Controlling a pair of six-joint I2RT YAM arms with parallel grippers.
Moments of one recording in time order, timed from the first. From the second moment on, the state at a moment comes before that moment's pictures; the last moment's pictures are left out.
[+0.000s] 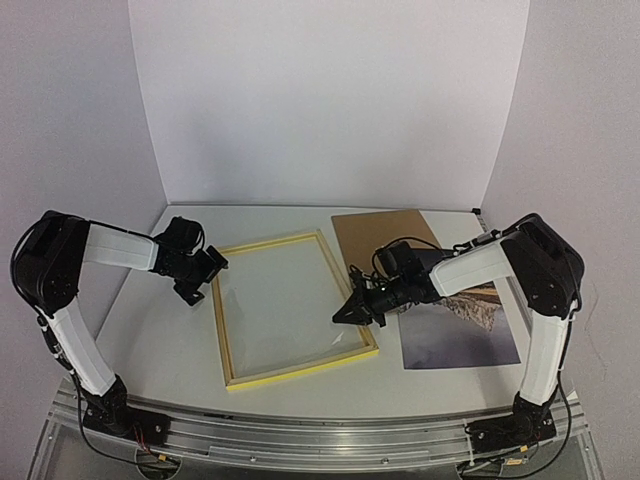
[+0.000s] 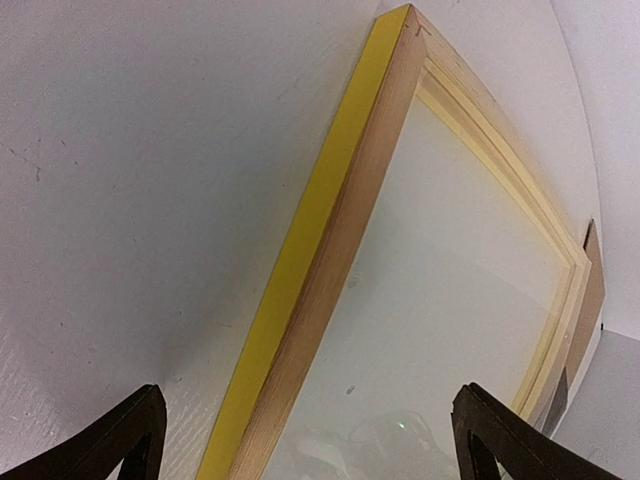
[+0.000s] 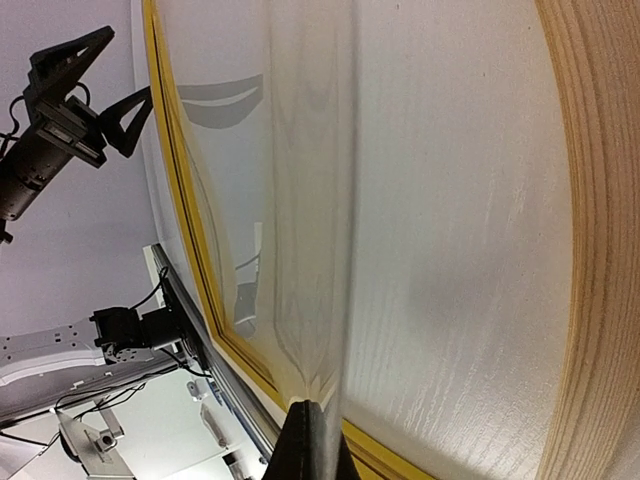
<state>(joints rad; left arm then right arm) -0.33 1.72 0.91 -0.14 0.05 -1.15 0.67 1.97 1.05 0.07 -0.72 0.93</state>
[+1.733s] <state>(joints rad) -0.30 1.88 1.05 -0.05 0.11 -1.05 0.65 1.93 1.09 0.33 -0.95 1.06</state>
